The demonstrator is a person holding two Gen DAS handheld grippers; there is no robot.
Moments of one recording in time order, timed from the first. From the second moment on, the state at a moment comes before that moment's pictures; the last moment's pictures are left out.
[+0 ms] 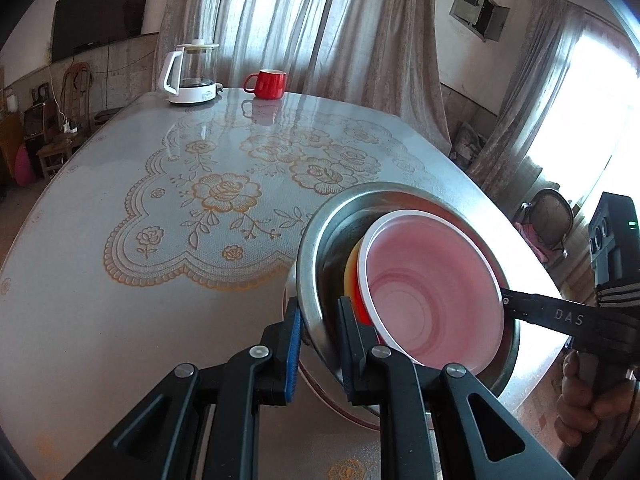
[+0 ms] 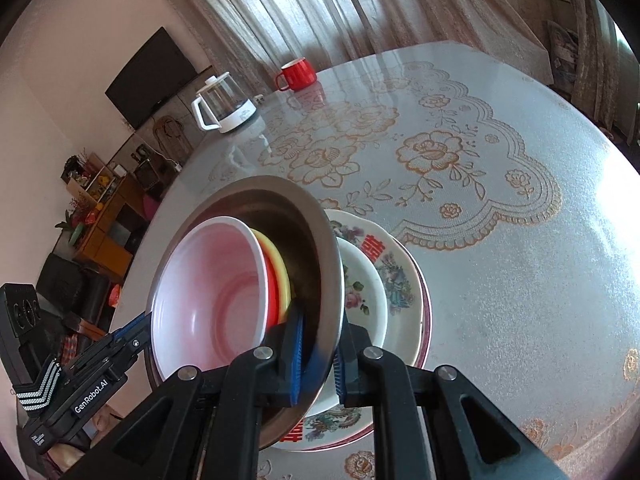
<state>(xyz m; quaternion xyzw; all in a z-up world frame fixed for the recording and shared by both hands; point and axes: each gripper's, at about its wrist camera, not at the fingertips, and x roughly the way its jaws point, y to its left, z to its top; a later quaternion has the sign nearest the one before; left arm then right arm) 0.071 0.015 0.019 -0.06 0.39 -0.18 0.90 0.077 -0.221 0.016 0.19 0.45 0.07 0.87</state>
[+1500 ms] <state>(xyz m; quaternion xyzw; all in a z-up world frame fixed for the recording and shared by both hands) 0.066 0.006 0.011 -0.05 0.41 -0.18 0.89 0.082 -0.230 0.000 0.16 0.47 0.03 0.87</state>
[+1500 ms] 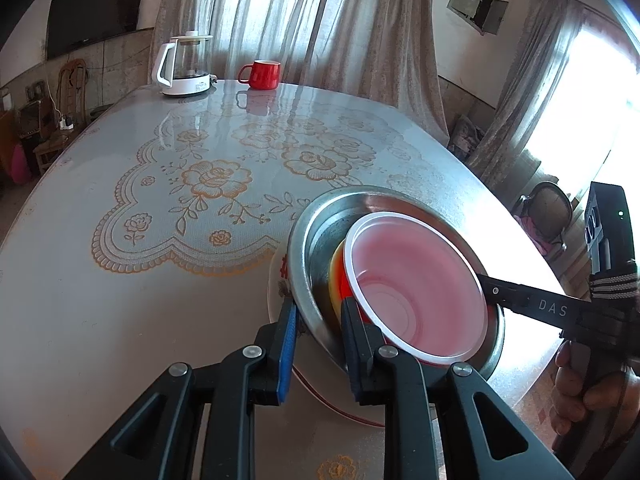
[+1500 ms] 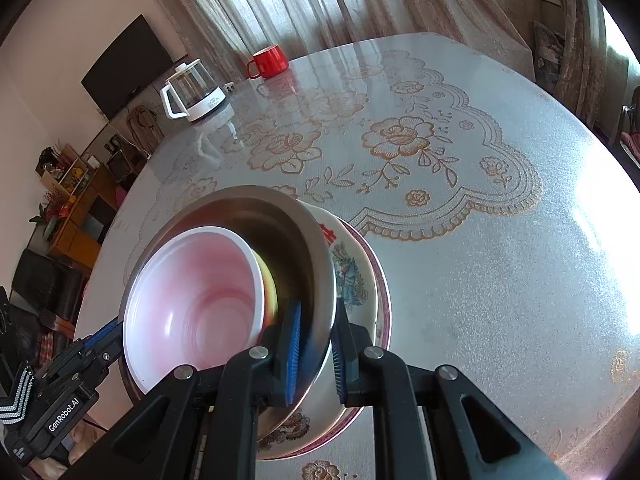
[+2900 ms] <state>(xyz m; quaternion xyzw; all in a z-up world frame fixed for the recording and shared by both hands) -0.004 0.024 0.012 -0.01 0.30 -0.04 0.95 -0.028 -0.162 0.026 0.05 0.30 -0.09 0.95</state>
